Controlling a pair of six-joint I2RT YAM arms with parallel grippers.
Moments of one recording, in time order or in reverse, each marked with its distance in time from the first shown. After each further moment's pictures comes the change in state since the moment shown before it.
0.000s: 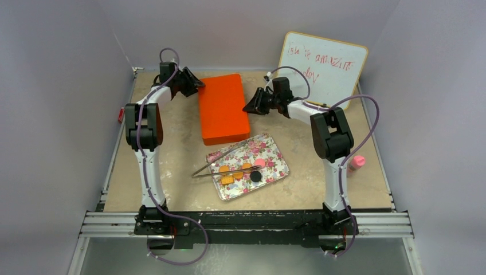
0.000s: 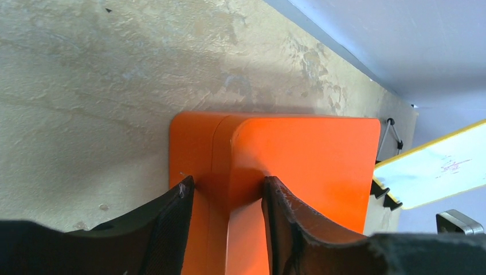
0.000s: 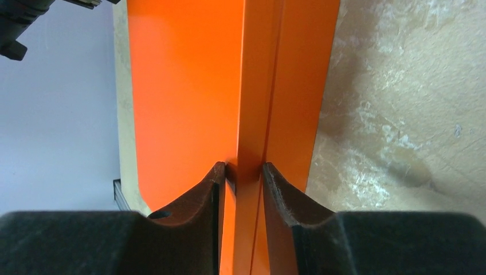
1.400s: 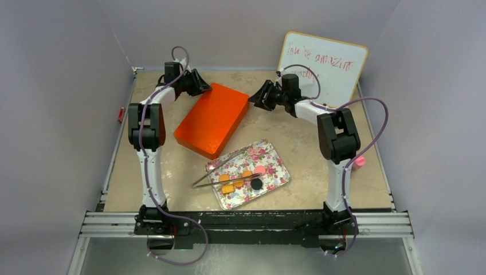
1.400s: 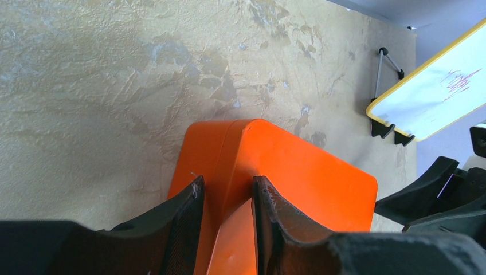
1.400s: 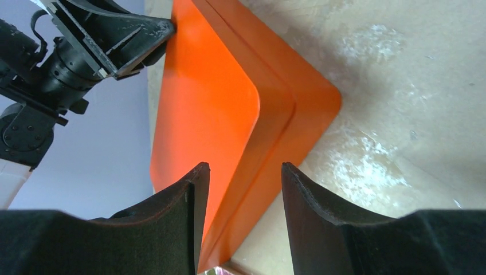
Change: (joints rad) left arm -0.039 0.002 0.000 0.014 0.186 0.185; right arm -0.056 -0.071 -0.073 0.127 0.039 0.167
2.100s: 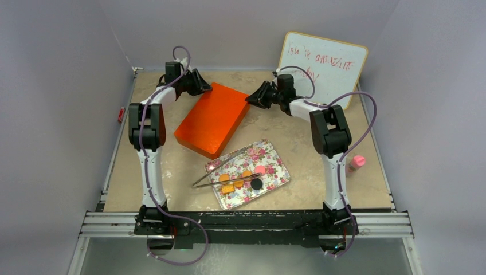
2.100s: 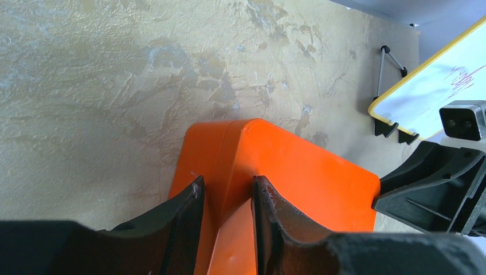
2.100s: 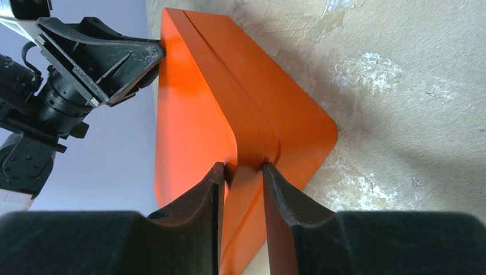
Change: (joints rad) left arm -0.006 0.000 0.000 0.002 -0.002 0.018; right arm 0.000 0.142 0.119 0.033 -0.004 0.065
